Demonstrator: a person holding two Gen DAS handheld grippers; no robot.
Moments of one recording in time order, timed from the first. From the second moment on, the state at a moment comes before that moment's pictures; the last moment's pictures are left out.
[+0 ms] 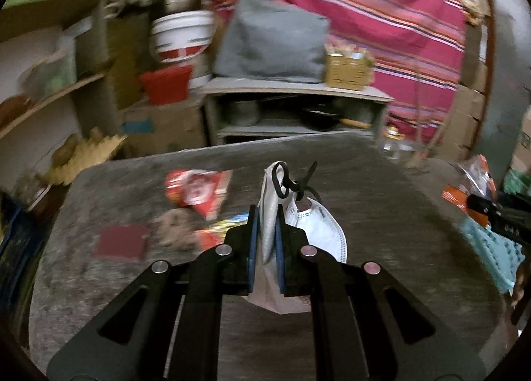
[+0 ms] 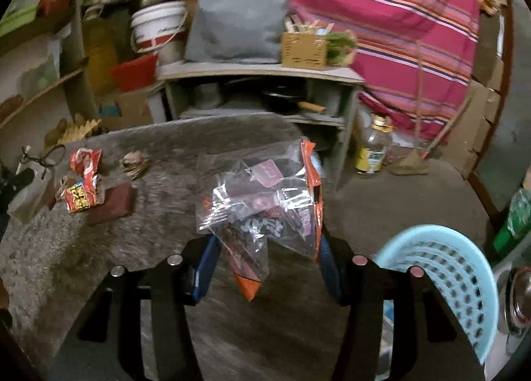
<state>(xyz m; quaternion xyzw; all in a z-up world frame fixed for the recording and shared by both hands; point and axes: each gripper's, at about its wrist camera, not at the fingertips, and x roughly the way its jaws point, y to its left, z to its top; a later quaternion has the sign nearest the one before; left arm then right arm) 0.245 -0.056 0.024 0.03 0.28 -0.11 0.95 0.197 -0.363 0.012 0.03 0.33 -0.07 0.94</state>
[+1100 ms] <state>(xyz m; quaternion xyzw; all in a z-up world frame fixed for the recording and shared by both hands) 0.170 -0.403 -0.009 0.10 0.30 -0.35 0.88 0.083 -0.568 -0.011 0.11 0.33 -0.23 0.91</state>
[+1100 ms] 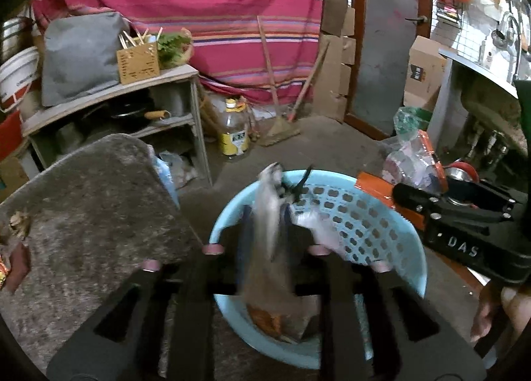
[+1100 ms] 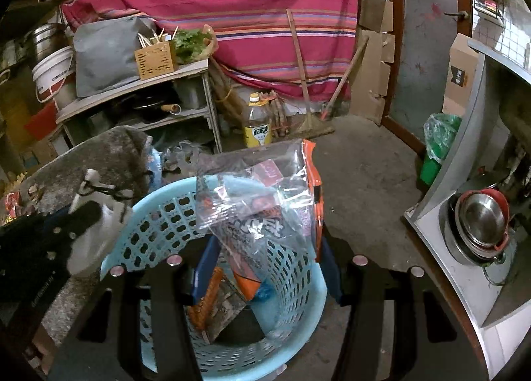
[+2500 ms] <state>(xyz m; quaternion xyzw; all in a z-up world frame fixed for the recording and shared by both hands) 0.267 0.026 -0.001 0.02 0.30 -0.01 0.95 0.224 -0.362 -0.015 0.10 0.34 -0.14 0.92</state>
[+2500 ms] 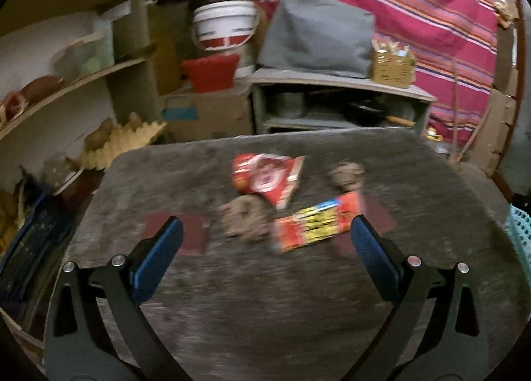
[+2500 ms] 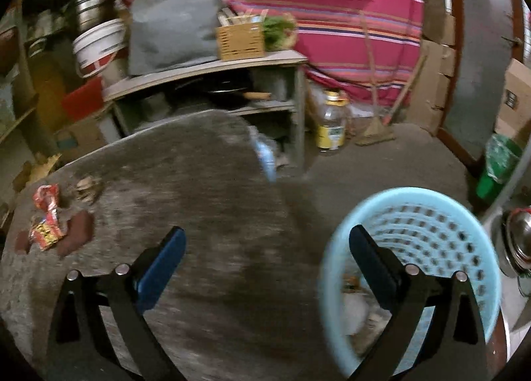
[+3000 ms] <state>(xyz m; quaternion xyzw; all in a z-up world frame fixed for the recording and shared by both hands) 0.323 0.134 -0.062 -0.03 0.39 0.05 0.92 0.288 -0.236 -0.038 0.03 0.38 -0.05 0.92</state>
